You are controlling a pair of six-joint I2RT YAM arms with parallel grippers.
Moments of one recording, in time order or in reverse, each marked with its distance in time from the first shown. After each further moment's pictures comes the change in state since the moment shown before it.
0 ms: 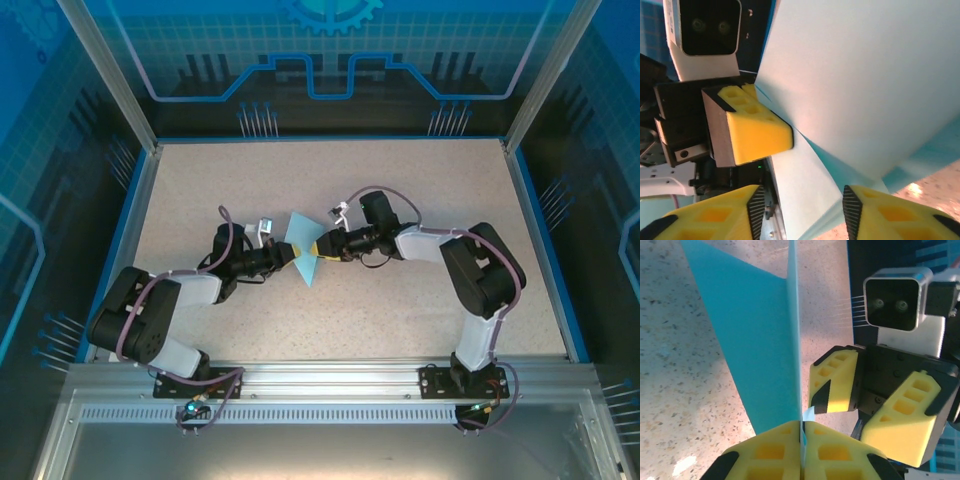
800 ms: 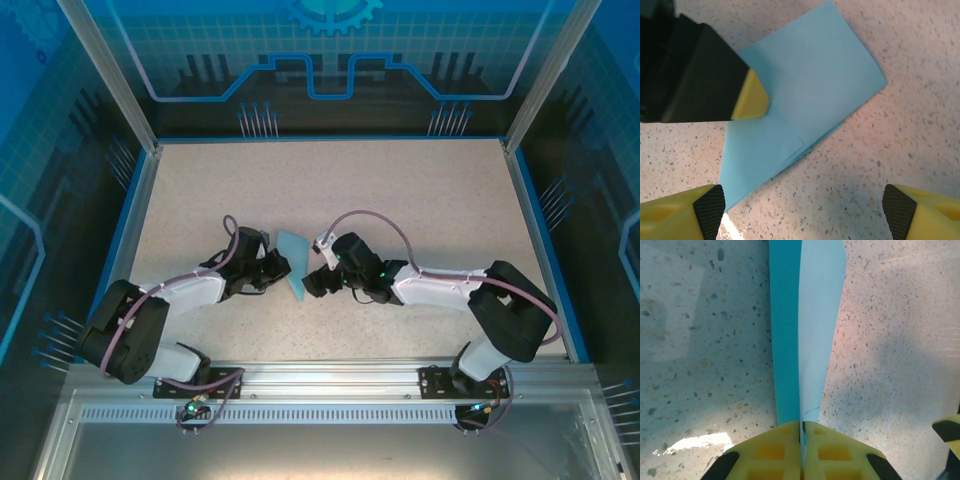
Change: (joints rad) left arm -0.134 -0.106 0.103 -0.572 -0.428 0.025; right arm 0.378 -0.276 -0.203 -0.023 0.933 -0.464
